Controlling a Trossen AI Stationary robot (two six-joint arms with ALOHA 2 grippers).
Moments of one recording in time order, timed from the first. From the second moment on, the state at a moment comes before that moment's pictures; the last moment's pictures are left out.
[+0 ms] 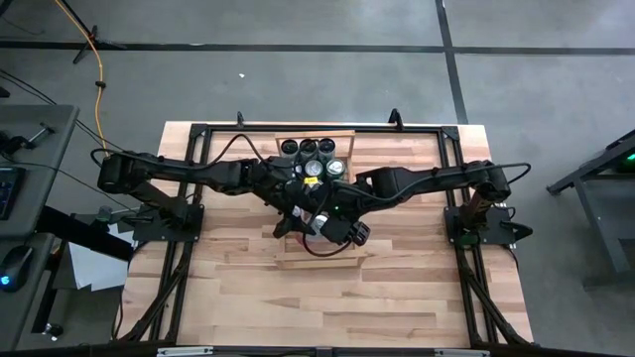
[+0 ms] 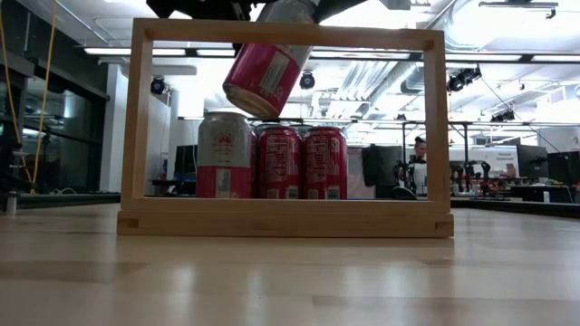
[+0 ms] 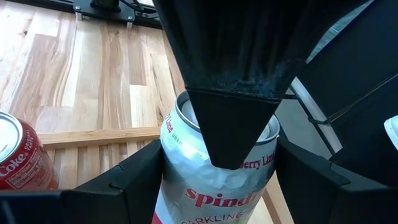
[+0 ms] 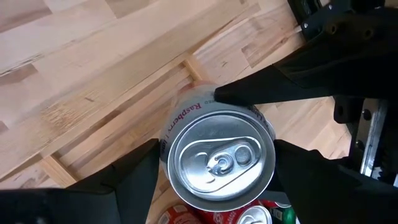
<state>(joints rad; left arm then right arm) 0.06 1.44 1.05 -0.13 0.44 -0.14 0.14 1.81 1.80 -0.93 -0.03 -0.90</state>
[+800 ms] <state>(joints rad) 0.07 1.44 1.05 -0.13 0.43 -0.14 0.17 1.81 1.80 -0.89 0.05 -0.89</state>
